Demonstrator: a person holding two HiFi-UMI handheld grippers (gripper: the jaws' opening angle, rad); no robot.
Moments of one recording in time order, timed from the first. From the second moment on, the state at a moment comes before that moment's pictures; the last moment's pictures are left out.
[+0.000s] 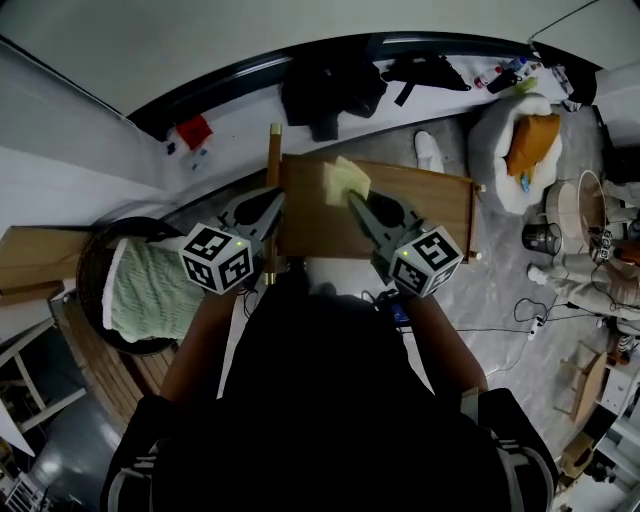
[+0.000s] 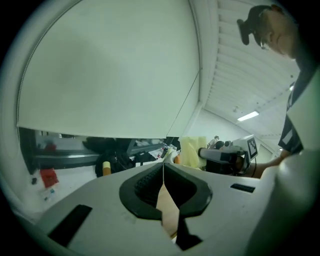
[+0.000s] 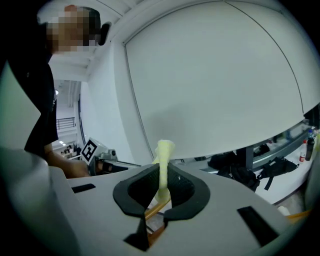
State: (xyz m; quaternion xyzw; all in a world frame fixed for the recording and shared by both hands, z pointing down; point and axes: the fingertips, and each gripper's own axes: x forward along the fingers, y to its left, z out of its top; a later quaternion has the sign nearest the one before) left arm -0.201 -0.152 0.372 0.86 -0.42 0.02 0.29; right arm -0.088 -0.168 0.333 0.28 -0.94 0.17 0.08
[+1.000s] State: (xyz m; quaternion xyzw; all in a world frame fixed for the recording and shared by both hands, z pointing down) left arm -0.187 -0.224 0.480 0.79 -0.47 0.15 0.37; right arm -0.146 -0.254 0.542 0.28 -0.87 0.36 0.20
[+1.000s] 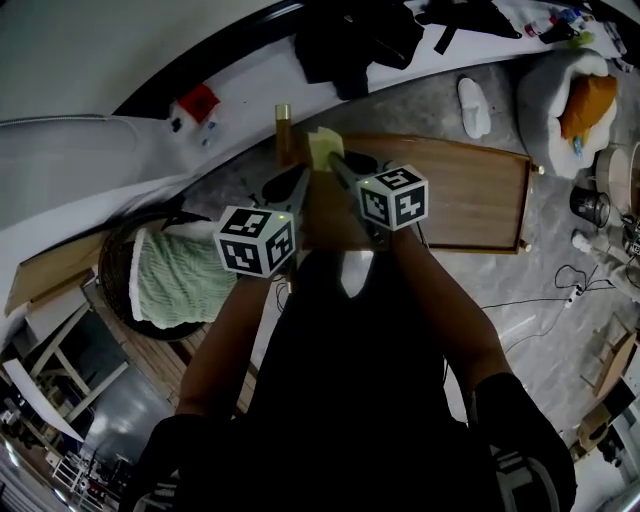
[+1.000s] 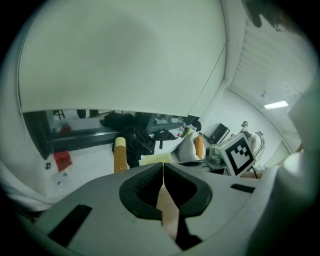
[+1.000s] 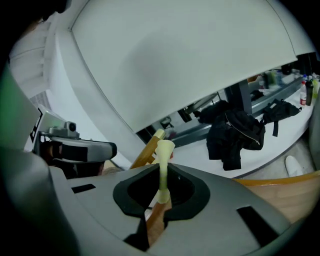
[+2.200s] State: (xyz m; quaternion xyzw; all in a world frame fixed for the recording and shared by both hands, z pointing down) left arm -0.167 -0.226 0.526 0.74 -0.50 0.21 0.41; right arm -0.147 -0.260 0.677 0.29 -0.82 0.37 0.34
